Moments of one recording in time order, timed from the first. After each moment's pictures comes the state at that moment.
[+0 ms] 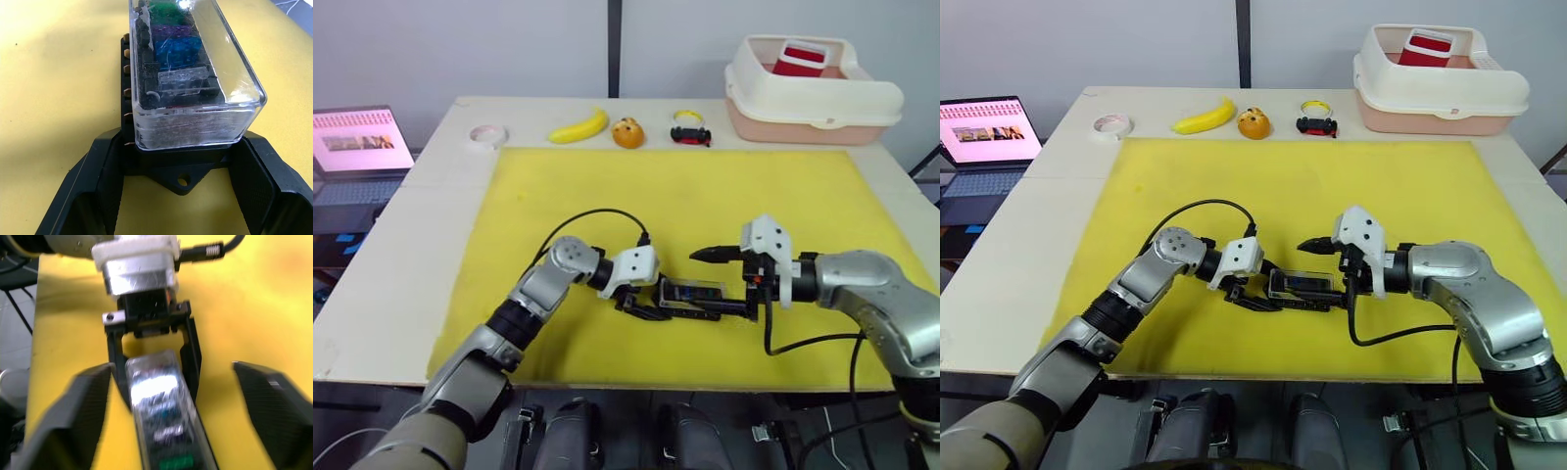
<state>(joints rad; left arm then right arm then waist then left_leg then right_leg) -0.72 0.32 -0.48 0.32 -0.10 0.10 -1.26 -0.32 -0.82 -0.01 -0.43 0.55 0.68 1.01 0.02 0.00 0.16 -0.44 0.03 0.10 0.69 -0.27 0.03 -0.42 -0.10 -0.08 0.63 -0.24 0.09</state>
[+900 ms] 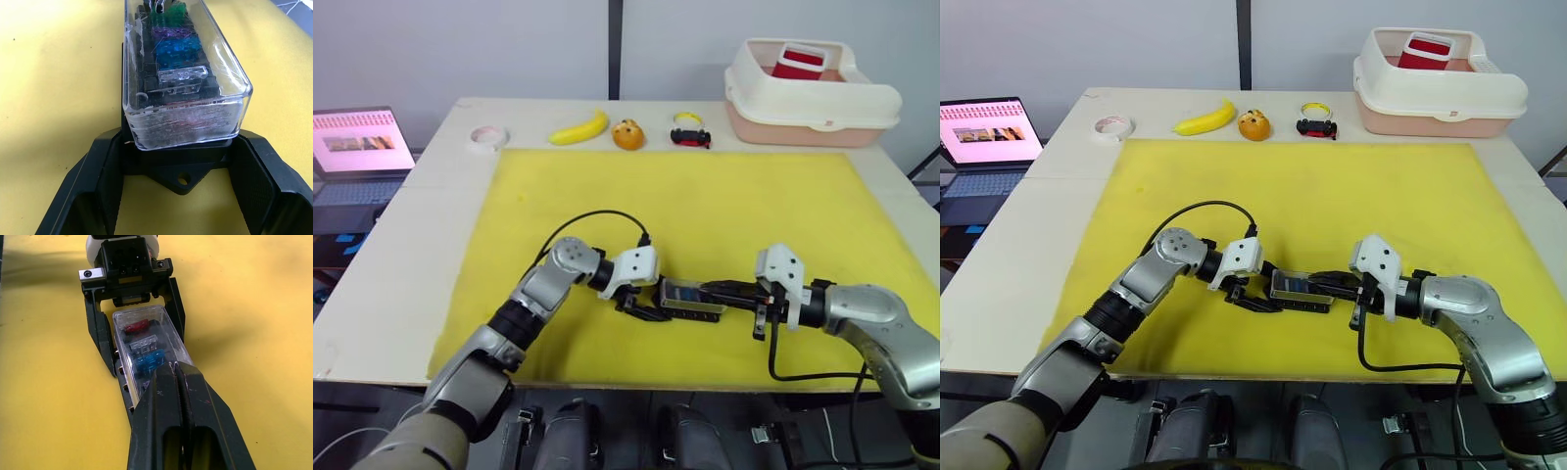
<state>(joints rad) -0.72 0.31 -0.48 0.33 -0.09 0.12 -1.27 -0.08 -0.82 -0.04 -0.41 0.47 0.46 0.96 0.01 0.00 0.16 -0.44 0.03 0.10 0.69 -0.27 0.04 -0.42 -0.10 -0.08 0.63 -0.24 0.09</state>
